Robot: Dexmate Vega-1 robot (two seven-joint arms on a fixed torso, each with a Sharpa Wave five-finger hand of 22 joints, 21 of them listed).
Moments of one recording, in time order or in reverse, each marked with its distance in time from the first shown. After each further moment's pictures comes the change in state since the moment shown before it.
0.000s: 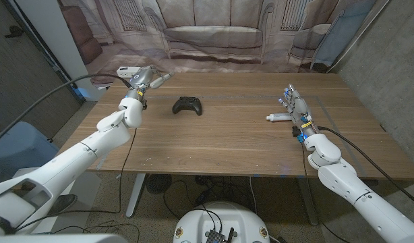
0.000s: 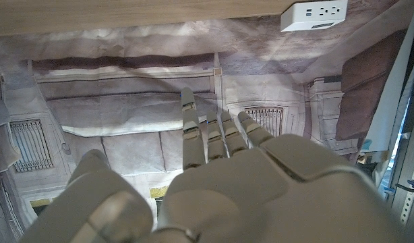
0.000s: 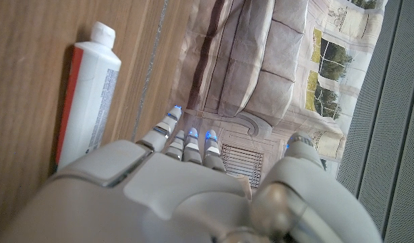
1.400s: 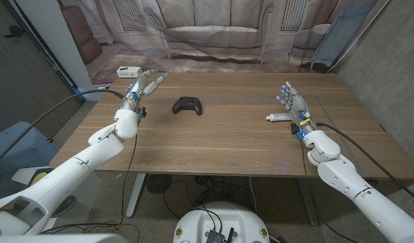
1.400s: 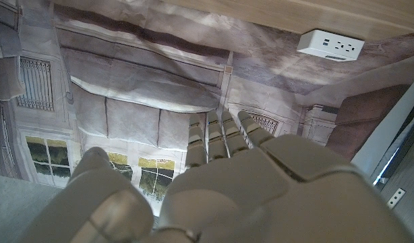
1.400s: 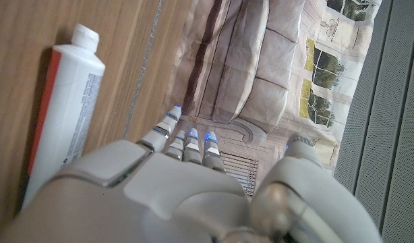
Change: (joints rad) left arm 0.139 -0.027 -0.130 0.047 -0.173 -0.259 0.097; left_hand 0.015 -0.015 0.017 0.000 0.000 -0.359 -0.034 -0.057 0.000 -0.015 0.015 0.000 -0.002 0.013 0.006 0.008 -0.002 0.007 0.000 0.040 0.000; right arm 0.023 -0.012 -0.011 -0.004 -0.004 -0.011 0.023; right_hand 0.003 -0.003 0.006 0.006 0.000 -0.044 0.010 -0.005 -0.001 -0.005 -0.006 0.000 0.000 -0.005 -0.005 0.000 0.000 0.000 0.000 0.004 0.000
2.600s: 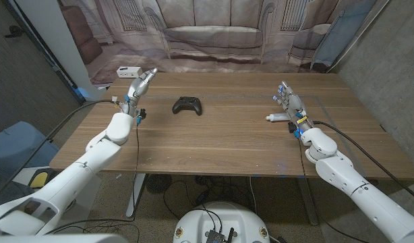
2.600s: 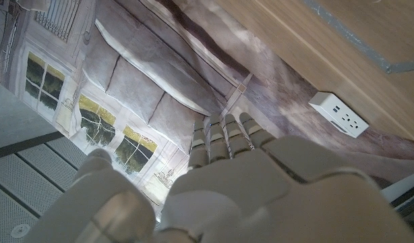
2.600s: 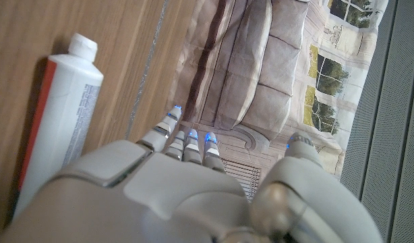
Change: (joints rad) left arm -0.005 -0.078 -0.063 0.187 -0.329 -0.364 -0.150; left_hand -0.005 -0.005 0.000 0.008 0.008 -0.059 0.002 -0.008 -0.005 -0.023 0.012 0.000 0.000 -0.025 0.014 0.000 0.000 -0.011 -0.004 0.011 0.000; right arm 0.033 0.002 -0.023 0.009 -0.006 -0.026 0.003; right_hand 0.004 -0.004 0.000 0.000 0.000 -0.005 -0.005 -0.003 0.000 -0.005 -0.005 -0.002 0.000 -0.002 -0.002 0.000 0.000 0.000 0.000 0.004 -0.005
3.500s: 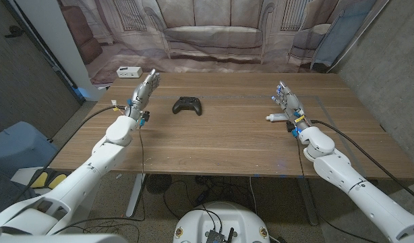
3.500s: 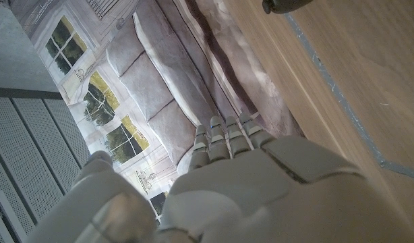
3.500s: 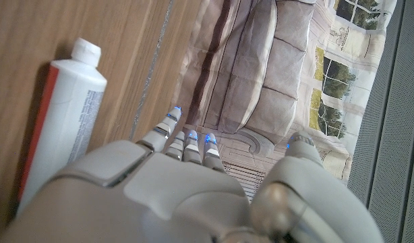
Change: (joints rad) left arm -0.020 -0.074 -0.011 0.112 -0.311 -0.115 -0.270; left_hand -0.011 -0.011 0.004 0.004 0.000 -0.081 -0.002 -0.020 0.000 -0.038 0.016 -0.006 0.000 -0.038 0.013 0.000 0.000 -0.005 -0.005 0.015 0.000; right arm 0.027 0.004 -0.017 0.020 0.000 -0.031 0.001; right_hand 0.005 -0.005 0.004 0.004 0.000 -0.020 -0.002 -0.005 0.002 -0.018 0.004 -0.003 -0.005 -0.011 0.000 0.000 0.000 -0.013 -0.002 0.000 0.000
